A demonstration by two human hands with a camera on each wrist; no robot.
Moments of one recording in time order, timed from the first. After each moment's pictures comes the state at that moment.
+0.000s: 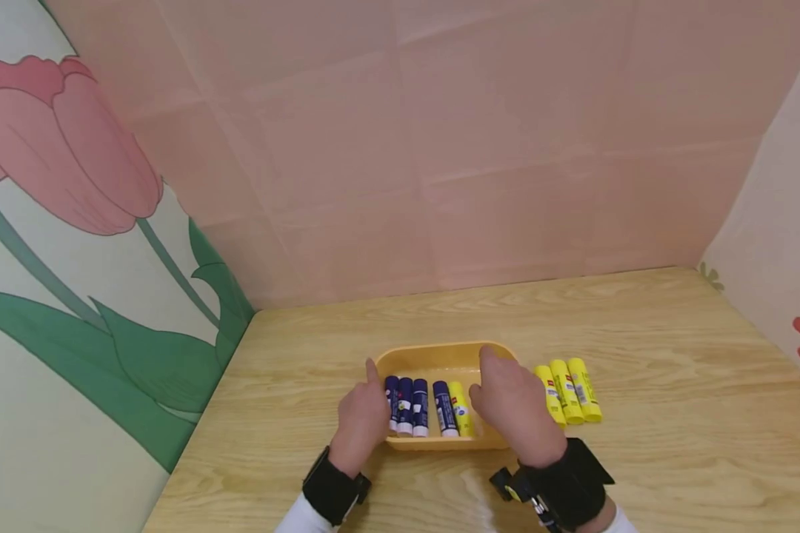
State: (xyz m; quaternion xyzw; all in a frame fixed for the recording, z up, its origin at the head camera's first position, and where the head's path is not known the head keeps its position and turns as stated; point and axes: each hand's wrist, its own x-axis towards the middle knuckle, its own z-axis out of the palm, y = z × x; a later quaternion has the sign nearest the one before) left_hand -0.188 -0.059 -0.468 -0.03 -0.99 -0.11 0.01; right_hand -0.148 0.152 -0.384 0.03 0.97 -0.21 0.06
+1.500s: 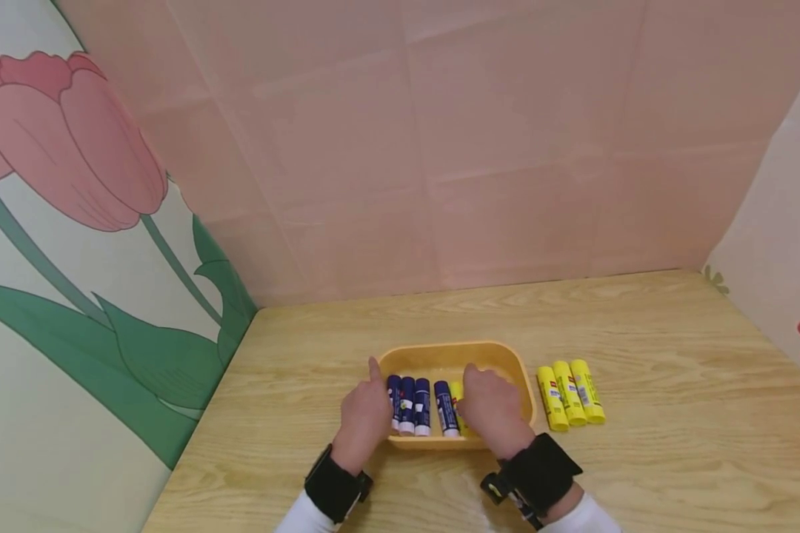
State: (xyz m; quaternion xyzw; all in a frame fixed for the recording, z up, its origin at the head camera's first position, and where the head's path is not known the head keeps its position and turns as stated) left_hand -0.188 -0.052 -0.467 -0.02 -0.99 -0.11 -0.02; right_hand -0.171 0.143 -0.437 0.02 0.98 -0.18 0.10
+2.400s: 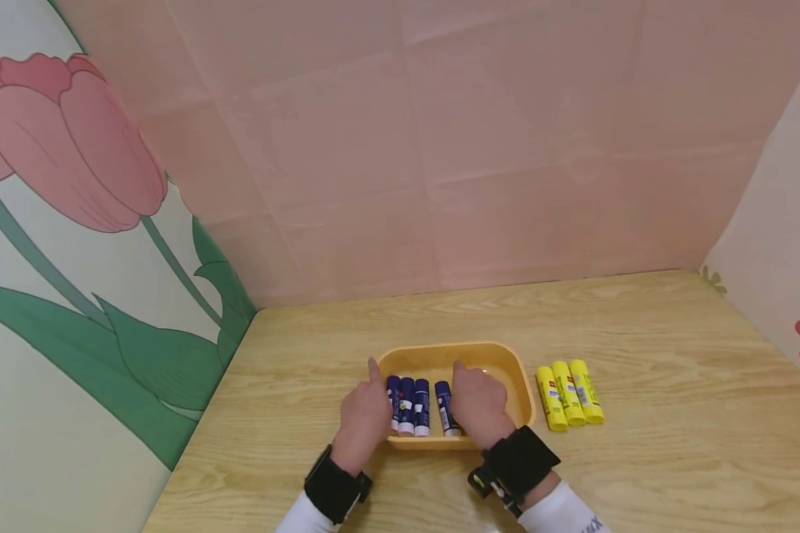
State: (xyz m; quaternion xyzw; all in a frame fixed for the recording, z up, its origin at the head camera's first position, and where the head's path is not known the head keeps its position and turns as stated) left_hand -0.188 -0.054 -0.468 -0.03 -0.99 -0.12 0.00; right_hand -0.183 0.127 -0.451 0.02 0.98 -0.17 0.06
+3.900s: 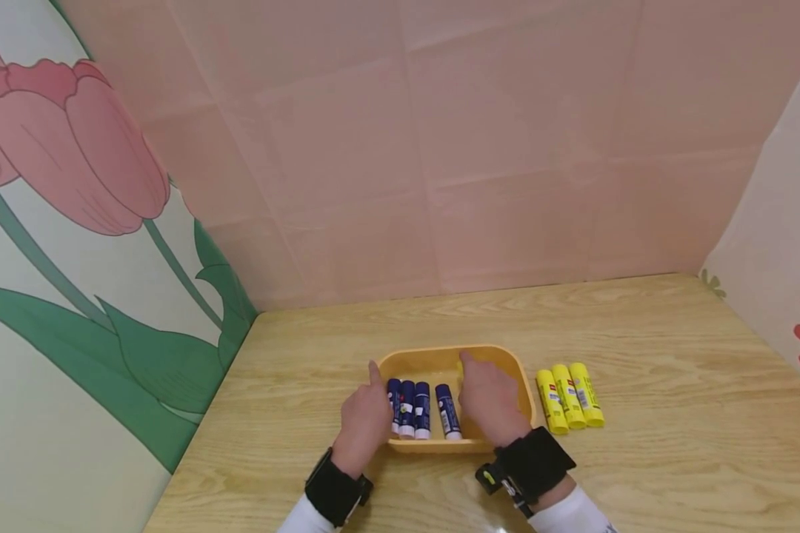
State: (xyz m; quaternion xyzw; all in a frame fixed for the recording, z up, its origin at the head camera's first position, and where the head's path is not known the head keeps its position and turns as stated) left_hand -0.188 -0.055 -0.469 -0.03 -0.99 -0.12 0.00; right_hand -0.185 0.143 -0.441 0.02 0.98 -0.19 0.04
